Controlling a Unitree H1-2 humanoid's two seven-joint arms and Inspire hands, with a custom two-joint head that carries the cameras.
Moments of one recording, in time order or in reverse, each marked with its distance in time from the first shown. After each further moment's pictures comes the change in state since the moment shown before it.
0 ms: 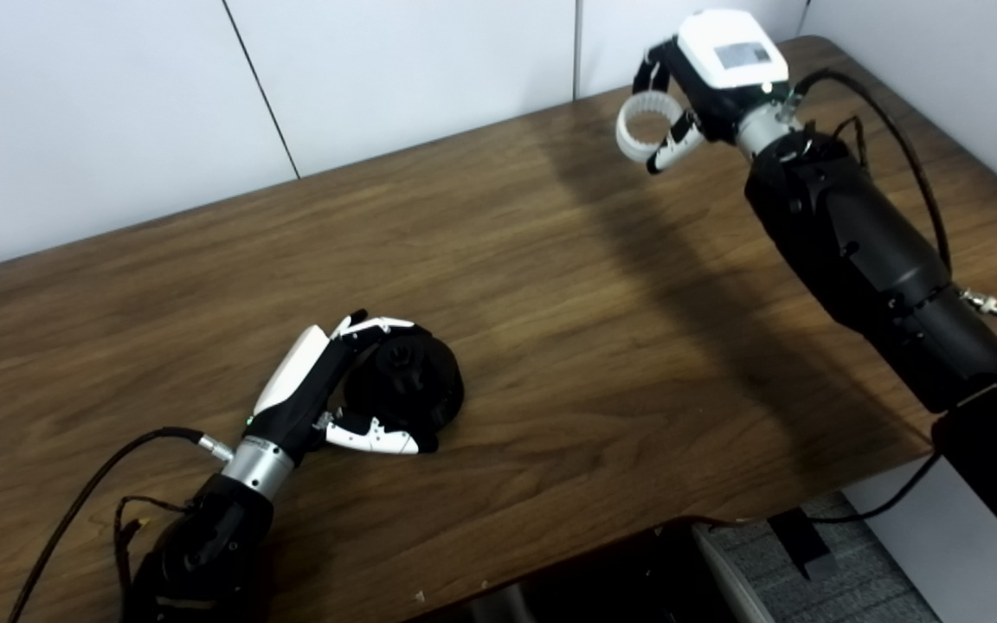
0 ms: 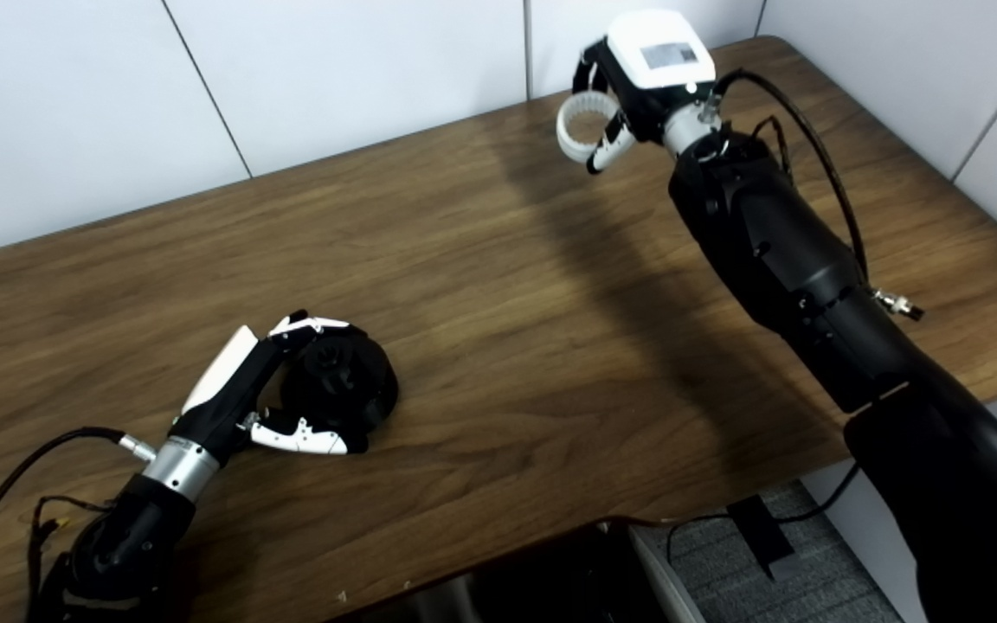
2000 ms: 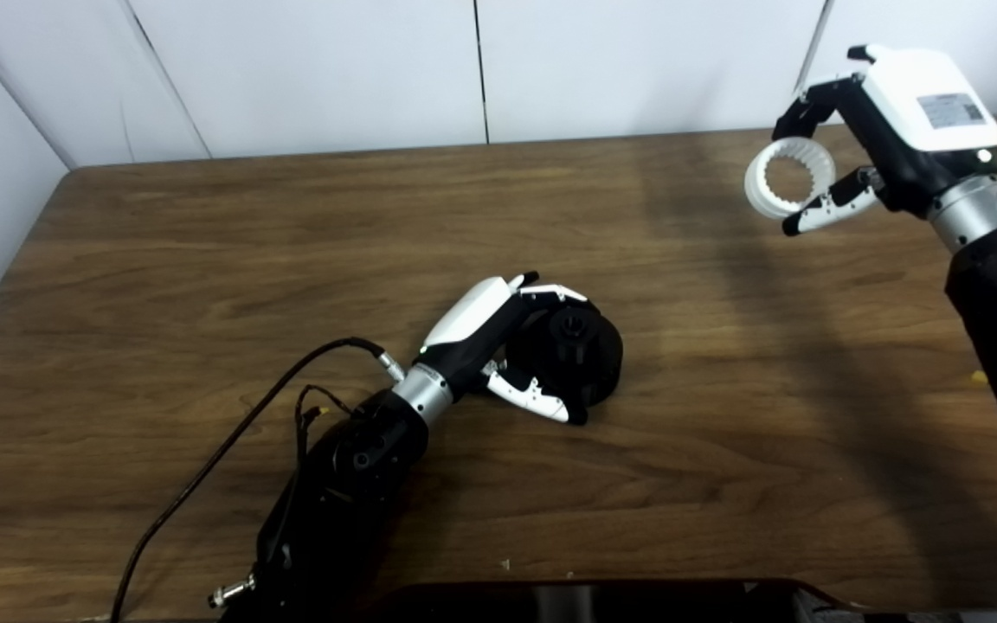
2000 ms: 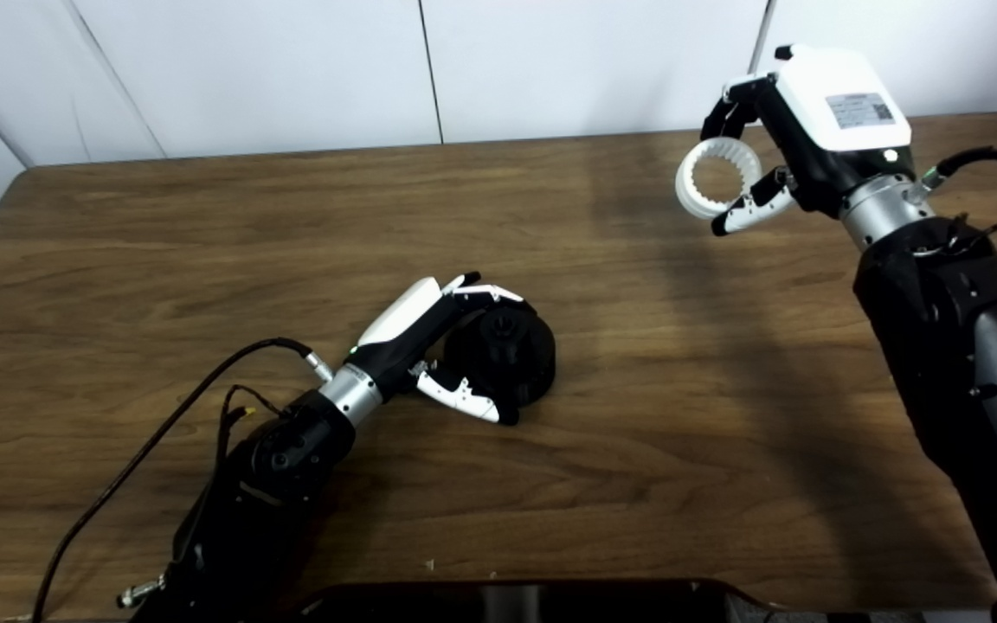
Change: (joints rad) left arm -0.023 -0.077 -0.023 0.039 0.093 0.012 0.056; right arm 0.079 0.056 -0.071 -0.233 0.067 -0.170 0.125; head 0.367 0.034
